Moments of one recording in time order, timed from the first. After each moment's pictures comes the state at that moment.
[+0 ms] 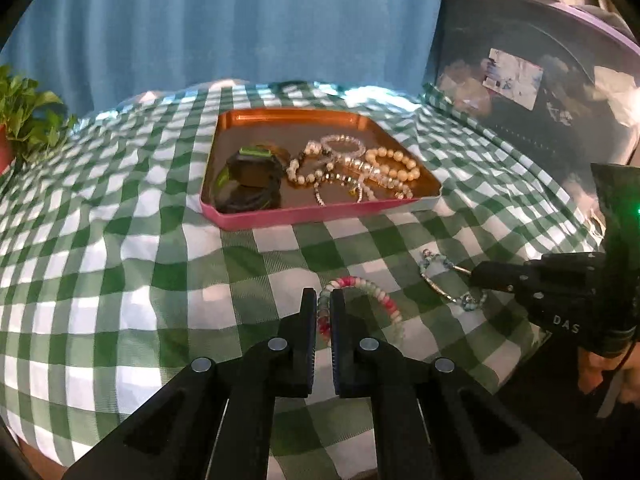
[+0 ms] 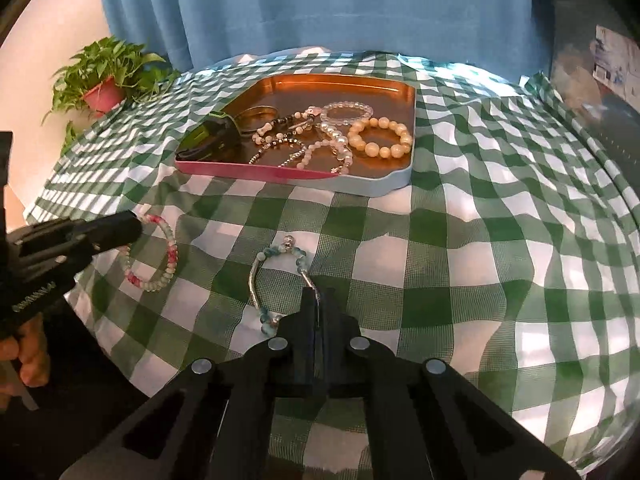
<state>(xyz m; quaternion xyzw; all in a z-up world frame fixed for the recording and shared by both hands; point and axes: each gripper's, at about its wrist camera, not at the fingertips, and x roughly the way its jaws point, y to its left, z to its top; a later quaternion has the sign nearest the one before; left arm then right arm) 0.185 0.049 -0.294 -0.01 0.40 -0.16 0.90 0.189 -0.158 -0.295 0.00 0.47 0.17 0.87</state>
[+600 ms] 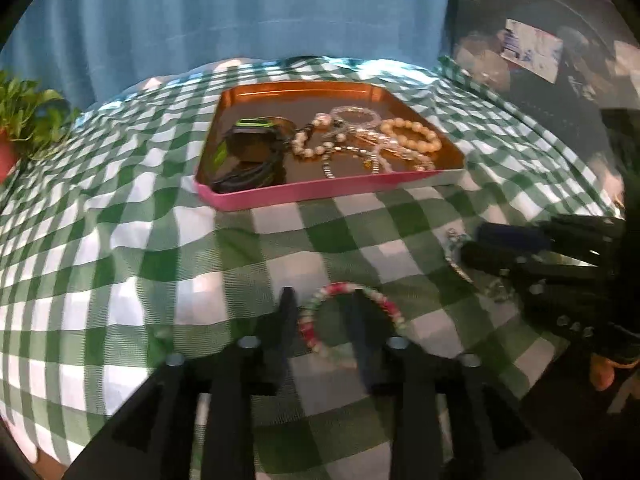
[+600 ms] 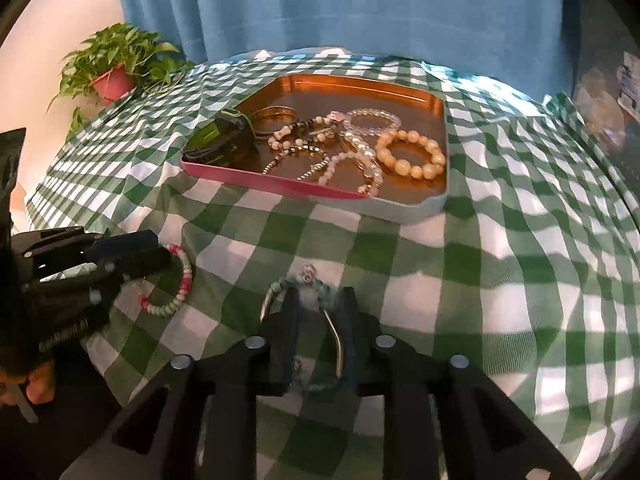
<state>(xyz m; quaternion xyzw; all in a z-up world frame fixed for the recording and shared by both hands) 0.194 0.032 -0.313 0.02 0.42 -0.13 0.90 0.210 -0.133 -0.301 -0.04 0.46 0.19 0.87</state>
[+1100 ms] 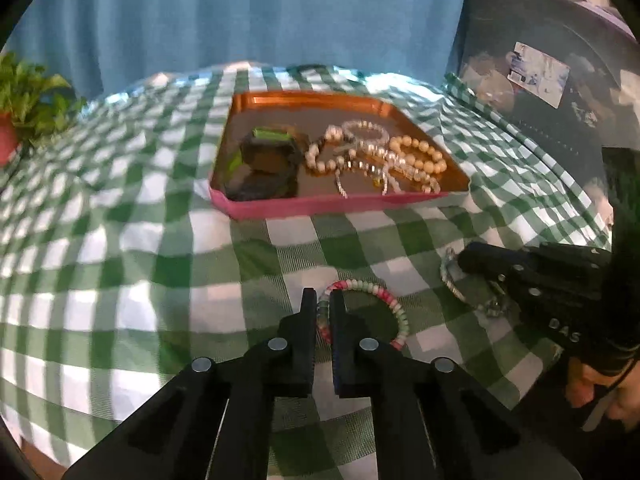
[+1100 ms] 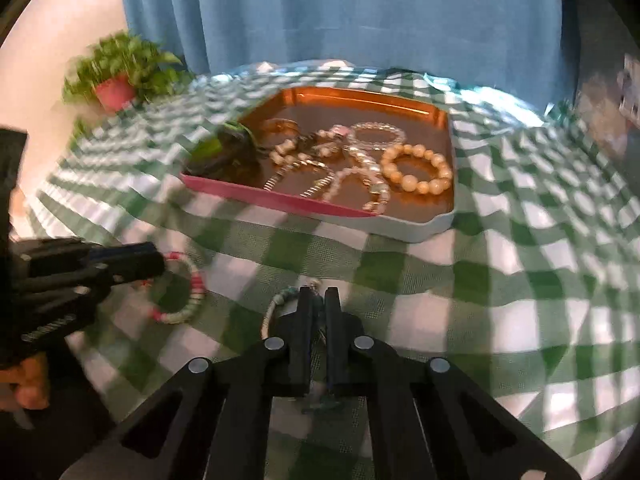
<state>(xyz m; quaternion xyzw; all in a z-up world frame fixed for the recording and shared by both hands) 0.194 0.045 -0.299 0.00 0.41 -0.13 0.90 0.213 -0.132 -0.300 0.00 0.43 0.20 0.88</state>
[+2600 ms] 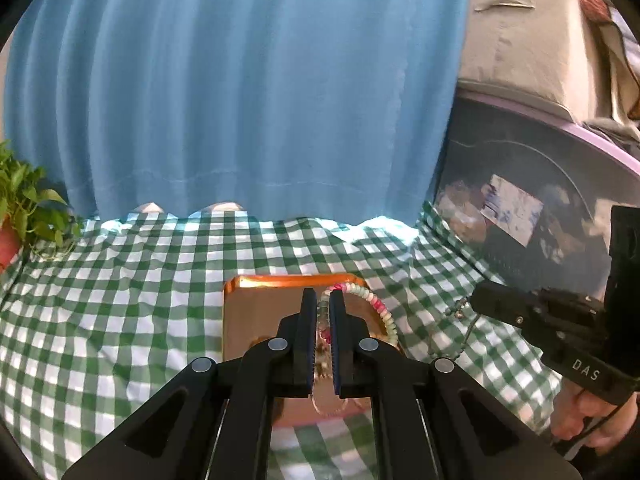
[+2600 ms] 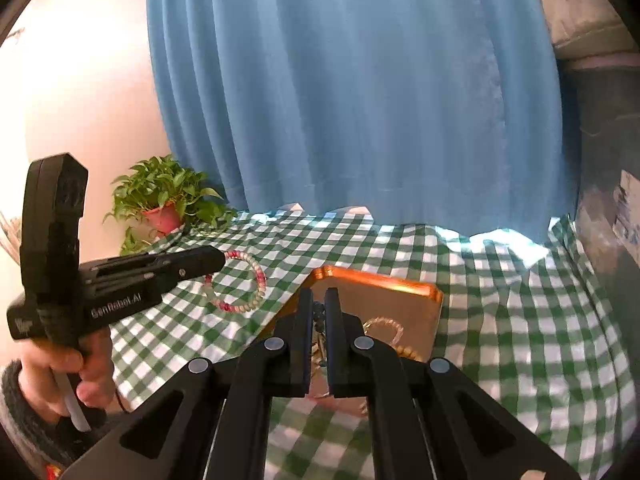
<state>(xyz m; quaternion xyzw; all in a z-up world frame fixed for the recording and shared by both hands) 0.278 0.057 -0.129 -0.05 0.28 -0.16 0.95 0.264 -0.166 -0.126 0.04 0.28 0.25 0.92</state>
